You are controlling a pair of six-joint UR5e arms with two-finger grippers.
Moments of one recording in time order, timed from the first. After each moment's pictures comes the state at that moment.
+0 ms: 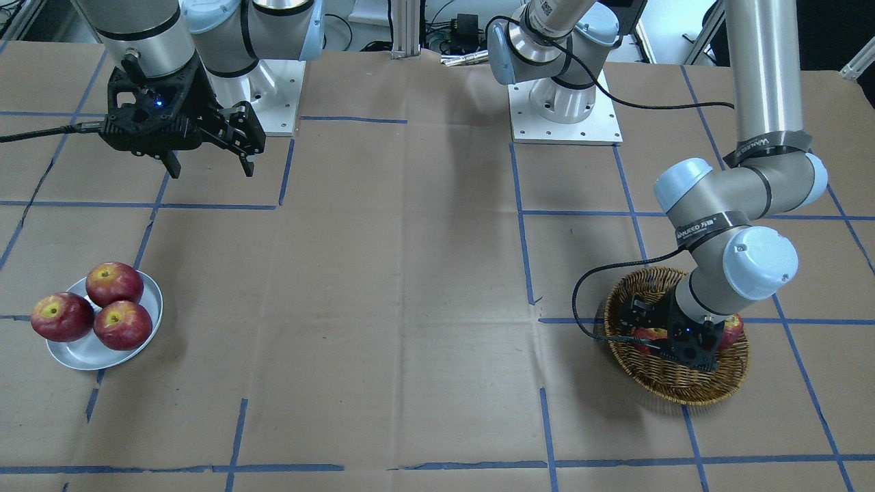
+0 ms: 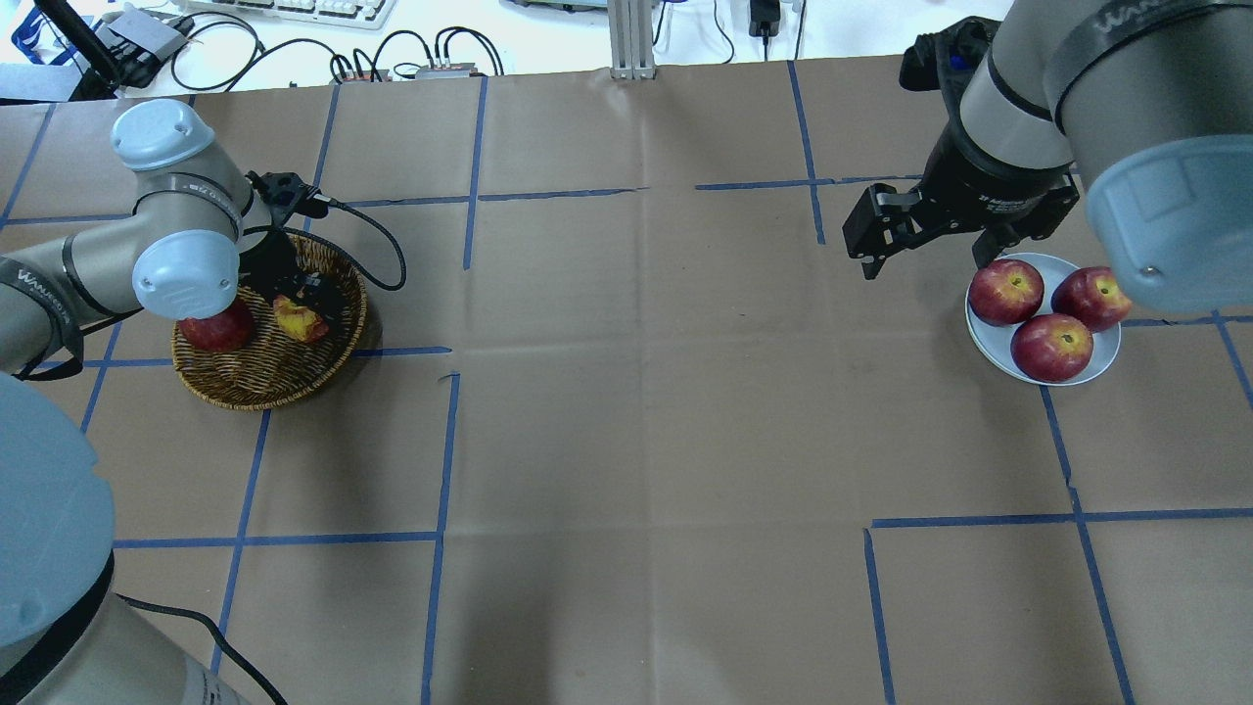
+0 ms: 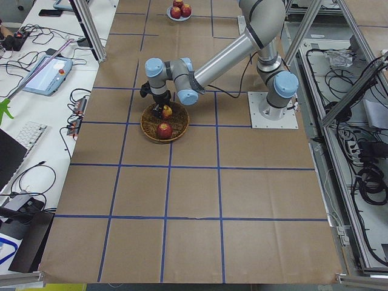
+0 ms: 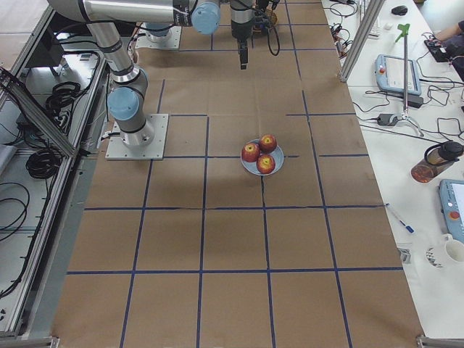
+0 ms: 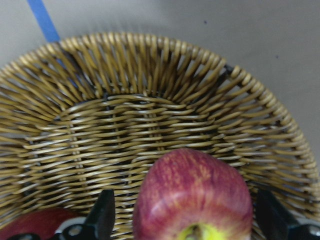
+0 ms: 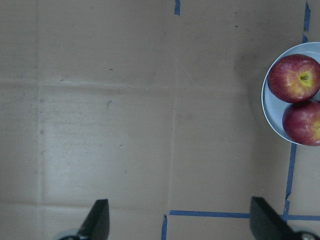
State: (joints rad) left arm -1.28 -2.03 -1.79 -0.94 1.62 0.66; right arm 1.58 -1.66 1.73 -1.70 -1.57 -0.05
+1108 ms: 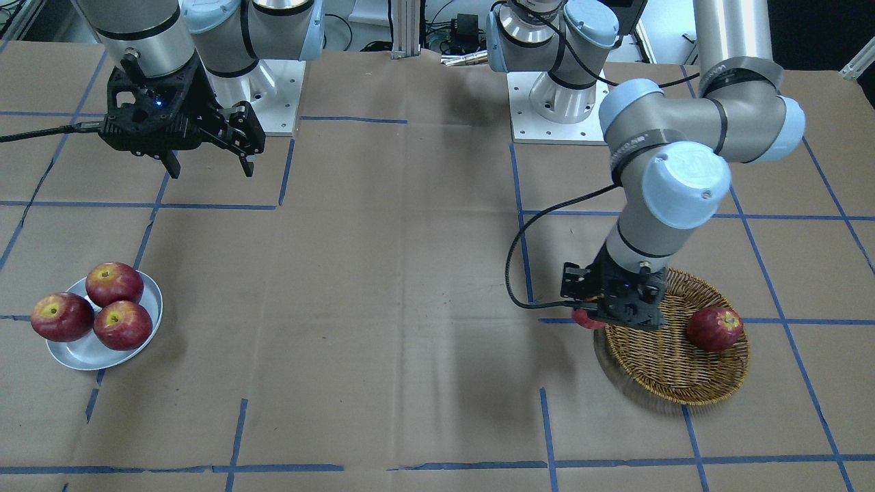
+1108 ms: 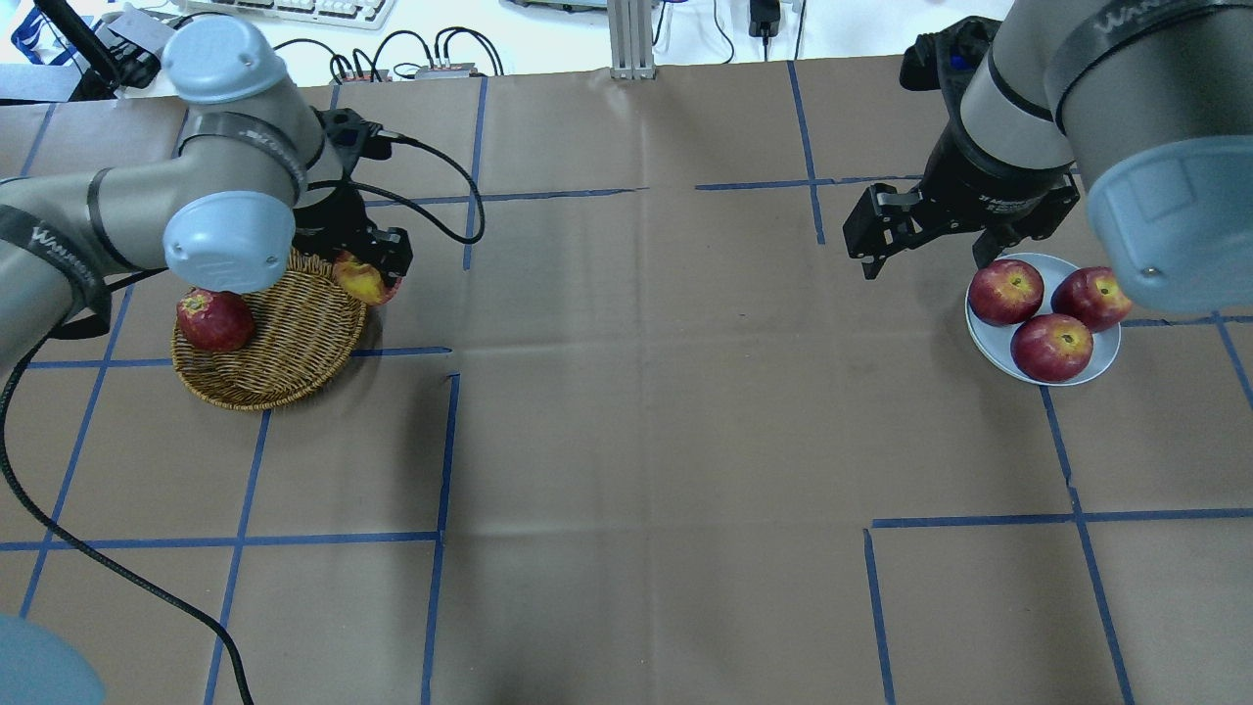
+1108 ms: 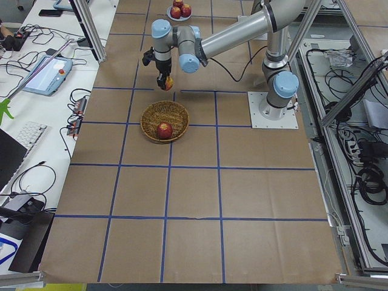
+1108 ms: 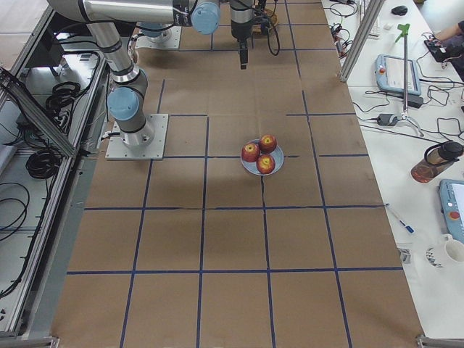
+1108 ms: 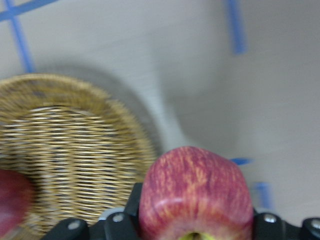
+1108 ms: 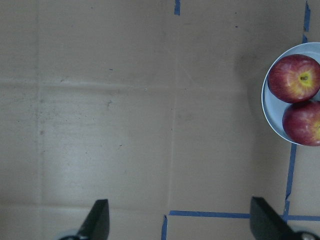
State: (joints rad) left arm -1.55 -1.86 -1.73 -1.10 1.62 0.24; right arm 1.58 -1.66 1.73 -1.70 -1.57 -0.05
